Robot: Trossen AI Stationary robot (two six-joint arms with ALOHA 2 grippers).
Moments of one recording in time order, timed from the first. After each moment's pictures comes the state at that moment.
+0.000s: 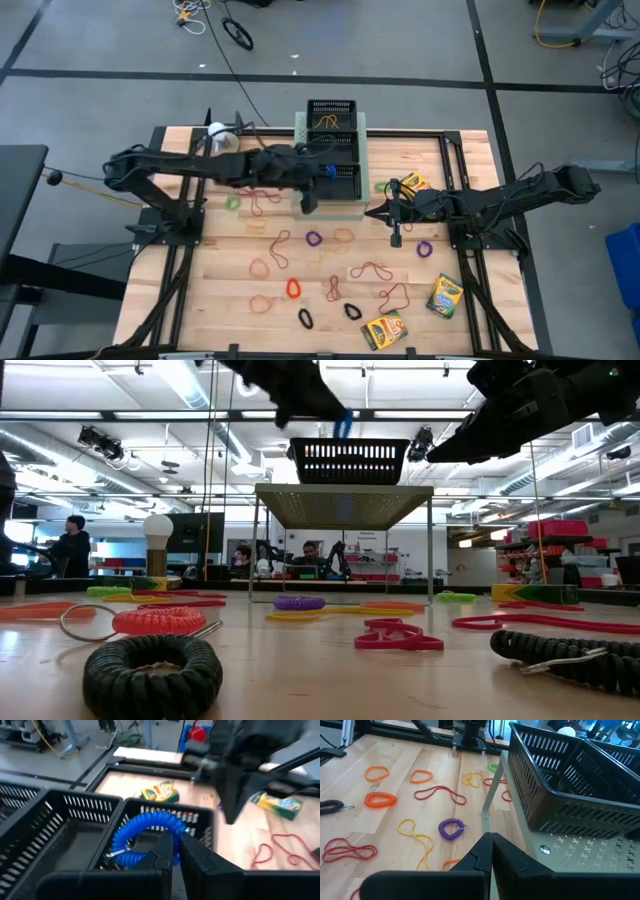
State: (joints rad) left arm 0.07 1.48 1.19 -0.11 -0.16 -0.03; right arm 0.12 1.01 0.46 0.16 0.19 -0.12
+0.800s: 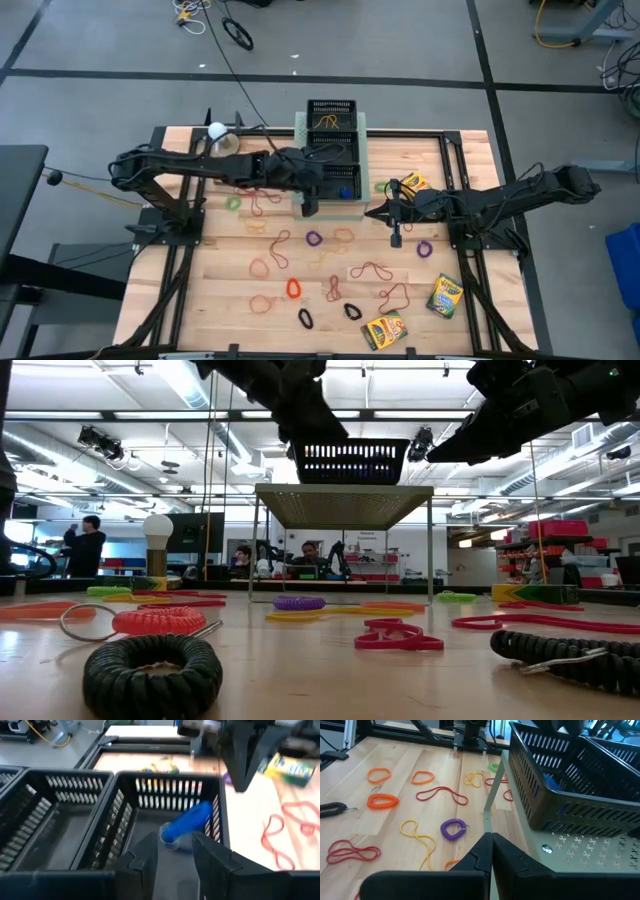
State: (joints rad) left arm 0.08 1.52 1.19 -0.17 -0.14 0.05; right arm 0.12 1.01 0.46 0.16 0.18 -0.10
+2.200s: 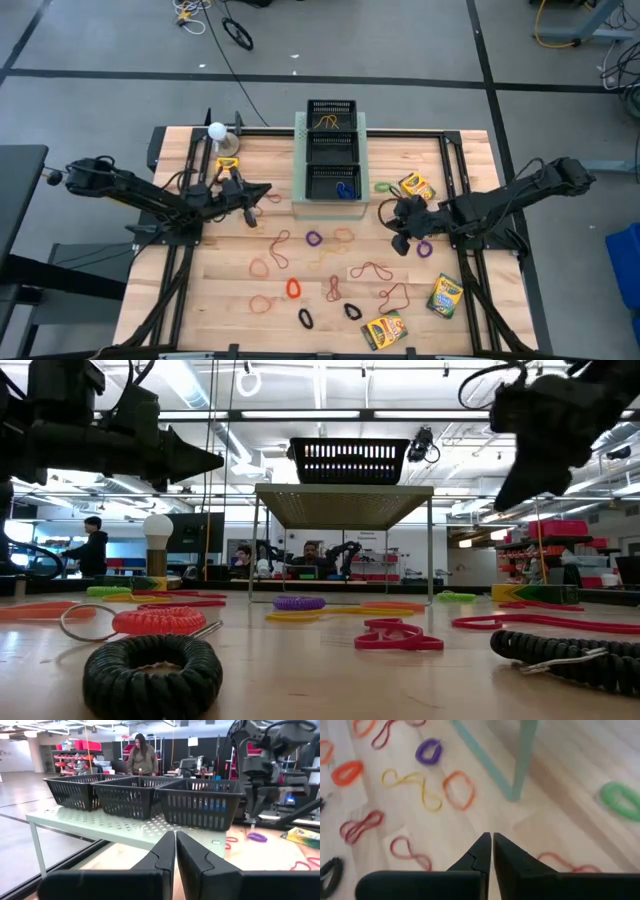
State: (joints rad) left arm -0.02 1.06 0.01 1.18 -0.45 0.05; right arm 0.32 1.02 0.61 -0.50 0.36 0.74
